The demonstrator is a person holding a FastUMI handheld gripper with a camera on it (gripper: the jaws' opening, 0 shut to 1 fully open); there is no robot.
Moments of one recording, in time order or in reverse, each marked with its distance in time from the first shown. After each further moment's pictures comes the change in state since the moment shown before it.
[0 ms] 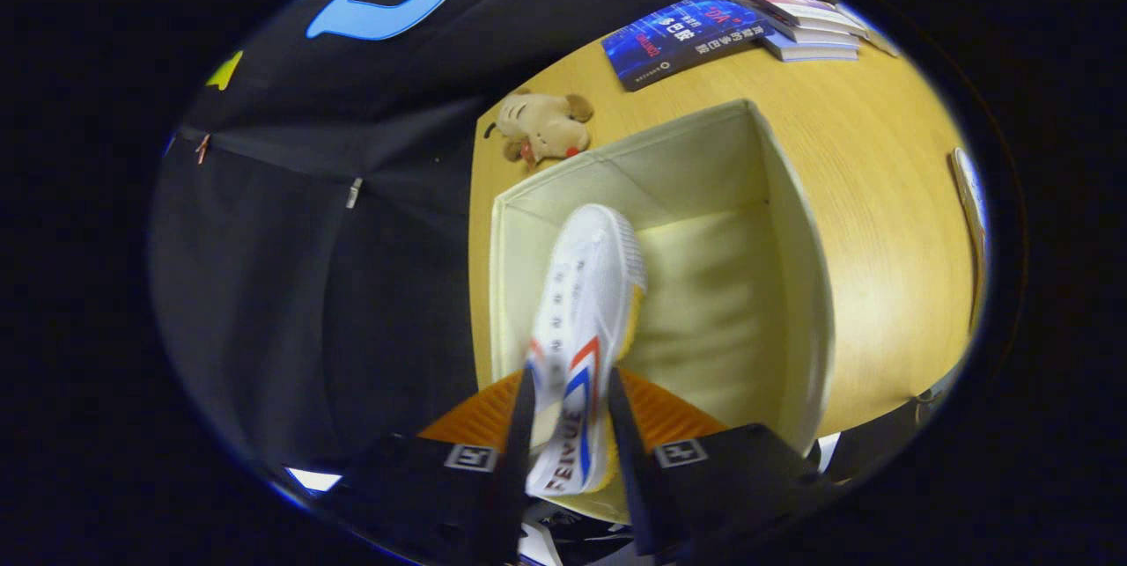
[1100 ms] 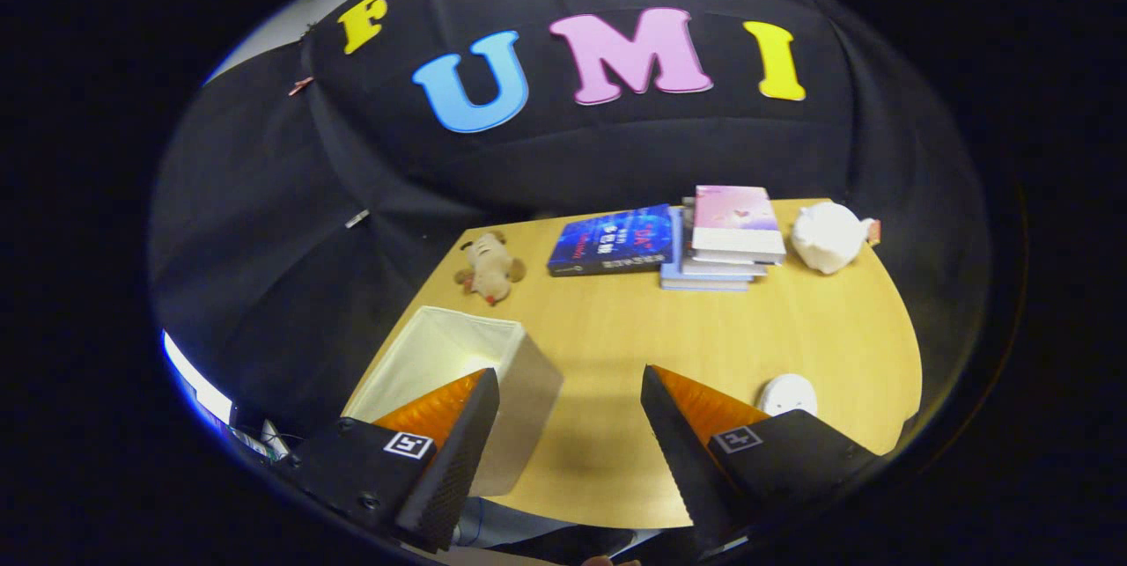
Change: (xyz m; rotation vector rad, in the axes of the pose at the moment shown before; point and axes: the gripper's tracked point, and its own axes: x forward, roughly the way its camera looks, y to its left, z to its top) arm -0.226 -0.167 0.119 -0.455 -0.492 -0.184
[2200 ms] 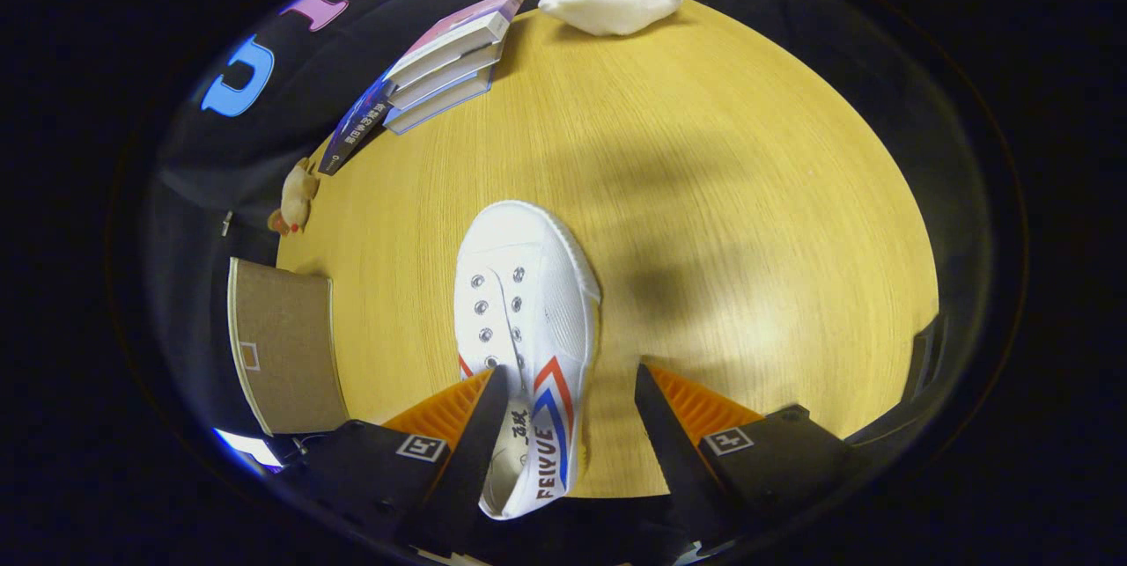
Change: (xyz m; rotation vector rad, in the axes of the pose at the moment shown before) arm 0.038 -0.271 -0.168 0.331 0.543 -0.159
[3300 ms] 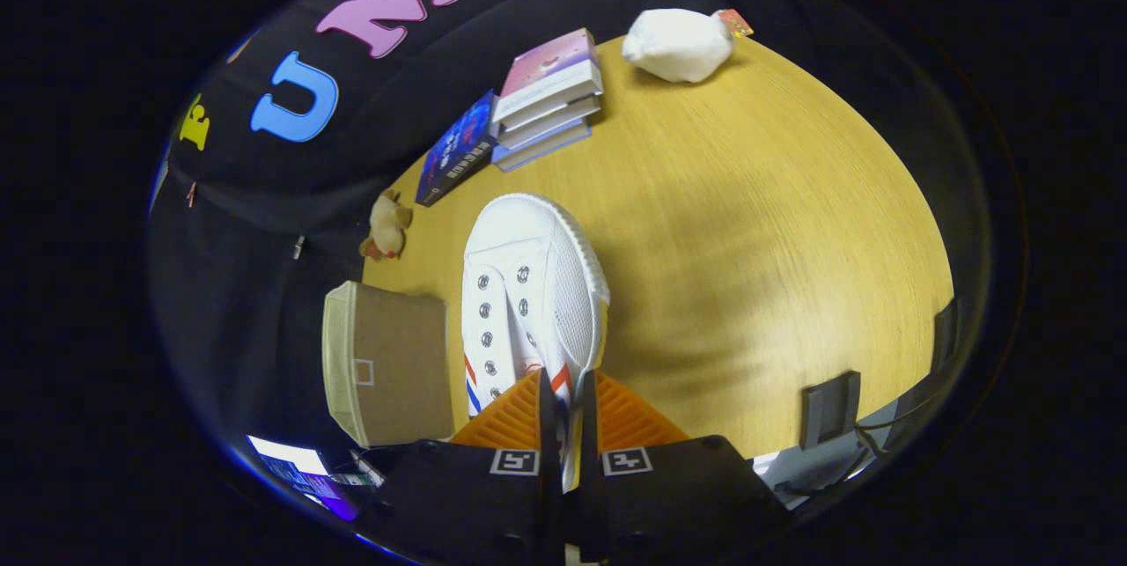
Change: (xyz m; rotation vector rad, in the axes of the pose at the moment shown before) arm -0.086 0.116 0.016 0.030 -0.114 0.225
